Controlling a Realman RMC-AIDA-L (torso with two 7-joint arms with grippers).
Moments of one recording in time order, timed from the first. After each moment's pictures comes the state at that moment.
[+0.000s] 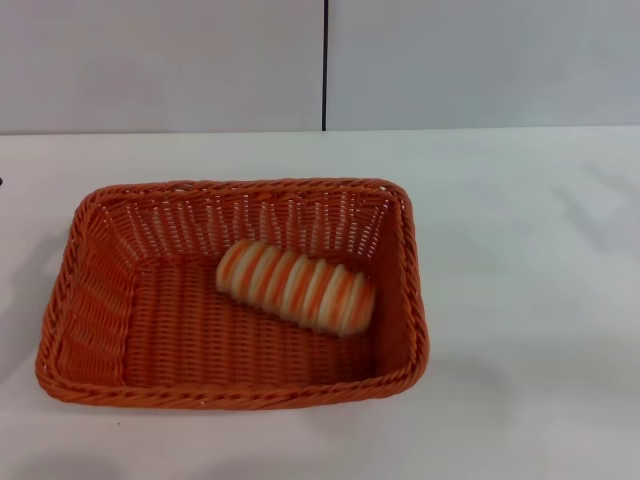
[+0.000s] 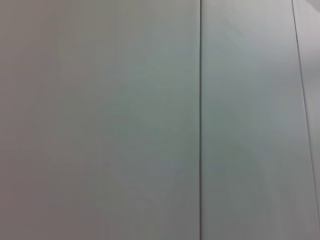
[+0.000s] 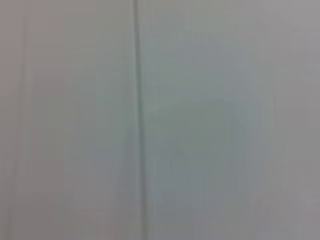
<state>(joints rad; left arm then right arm) -0.08 -2.07 0.58 0.49 1.28 1.90 -0.86 0.14 2.08 -0.94 -0.62 -0.98 -1.57 0.89</state>
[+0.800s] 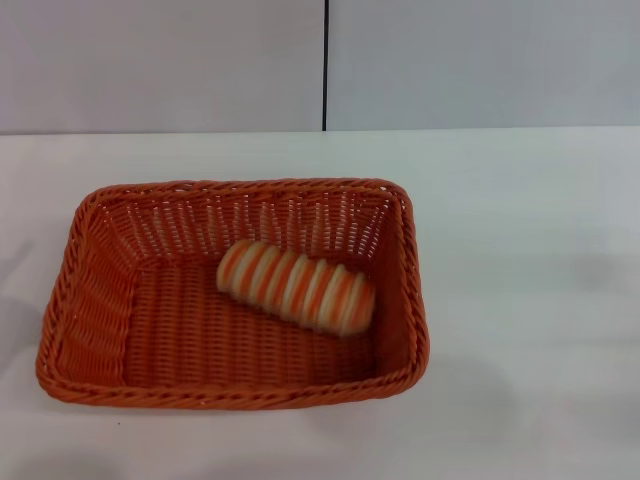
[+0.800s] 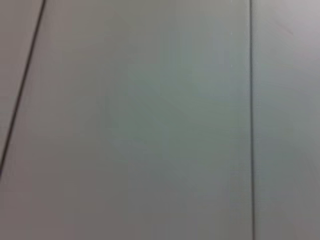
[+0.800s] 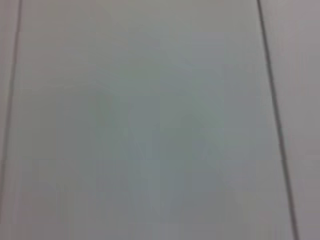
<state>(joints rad) -0.04 -2.06 0.49 0.33 1.27 1.91 -0.75 0.14 2.08 -0.73 -0.31 -0.90 -1.60 0.58</state>
